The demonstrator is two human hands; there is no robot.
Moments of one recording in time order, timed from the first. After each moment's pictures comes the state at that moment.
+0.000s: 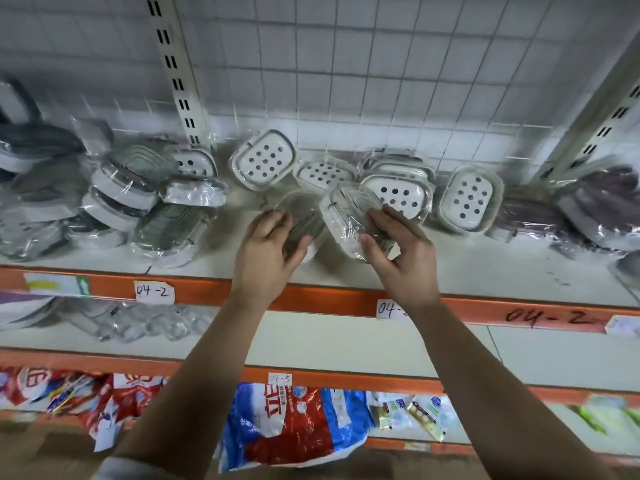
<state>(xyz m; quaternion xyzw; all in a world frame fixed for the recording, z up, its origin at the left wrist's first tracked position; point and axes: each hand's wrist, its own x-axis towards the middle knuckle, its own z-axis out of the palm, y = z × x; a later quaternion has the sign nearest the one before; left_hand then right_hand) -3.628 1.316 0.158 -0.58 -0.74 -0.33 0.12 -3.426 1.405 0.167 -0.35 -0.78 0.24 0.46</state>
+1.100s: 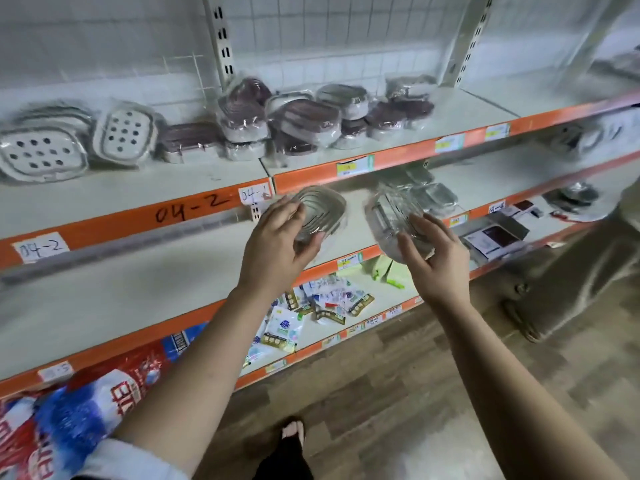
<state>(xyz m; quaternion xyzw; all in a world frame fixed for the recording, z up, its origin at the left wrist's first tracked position) -3.103 1.321 0.146 -0.77 -0.53 -0.35 0.02 -2.854 1.294 0.143 -0.65 -0.61 0.12 0.45</state>
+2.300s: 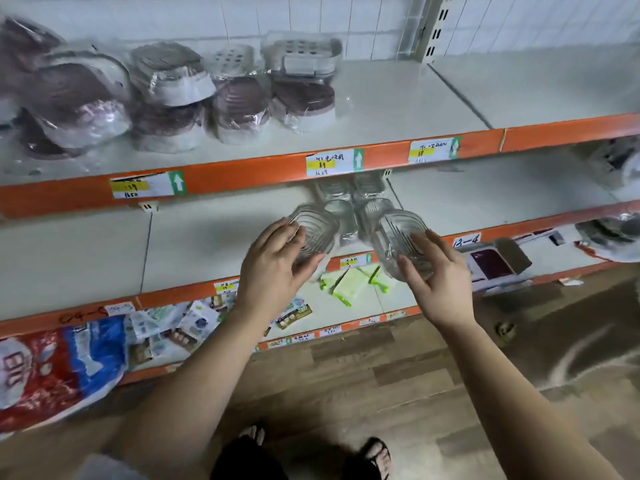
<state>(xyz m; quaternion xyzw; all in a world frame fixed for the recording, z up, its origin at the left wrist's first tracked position) -2.755 1.523 0.052 -0.73 -0.59 -0.33 0.13 -2.492 1.539 0.068 -0.63 -0.70 0.17 0.30</state>
